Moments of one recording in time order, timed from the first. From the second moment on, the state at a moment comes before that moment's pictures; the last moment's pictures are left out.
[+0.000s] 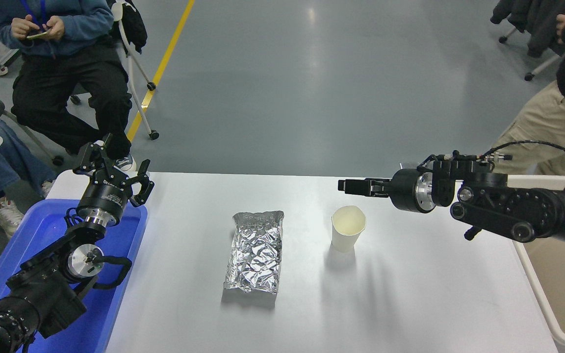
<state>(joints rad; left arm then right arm) -0.62 0.29 -0.80 -0.43 0.08 -0.50 -0.60 1.23 -0.41 -0.23 0.97 -1.06 0.05 0.18</state>
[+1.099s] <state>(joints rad) -0.62 0.29 -0.80 -0.43 0.08 -0.50 -0.60 1.12 -0.23 -0.41 0.73 -1.10 -0.07 0.19</state>
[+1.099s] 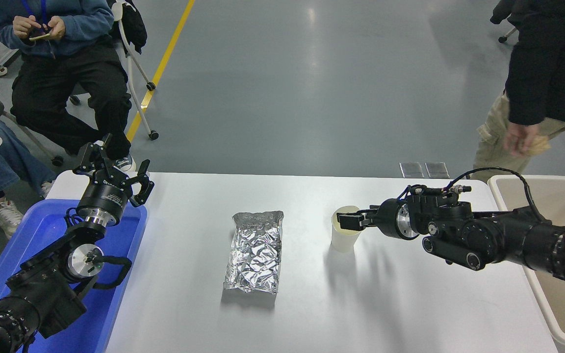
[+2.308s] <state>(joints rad) -0.62 0.29 -0.80 -0.43 0.08 -0.50 -0.60 1.22 -0.25 -0.44 0.79 -1.08 -0.02 0.27</state>
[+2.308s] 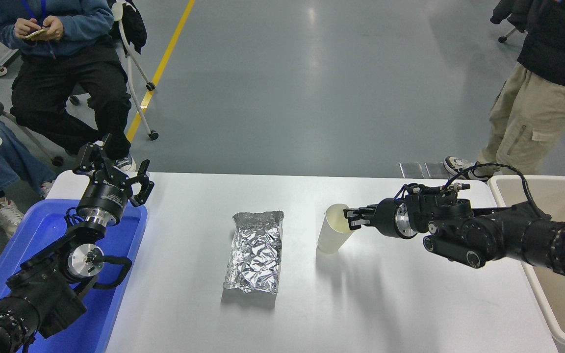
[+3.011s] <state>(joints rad) -0.62 0.29 -0.80 -0.43 0.08 -0.50 -0.60 1.52 -0.50 -0.37 1.05 -1.00 0.12 0.28</state>
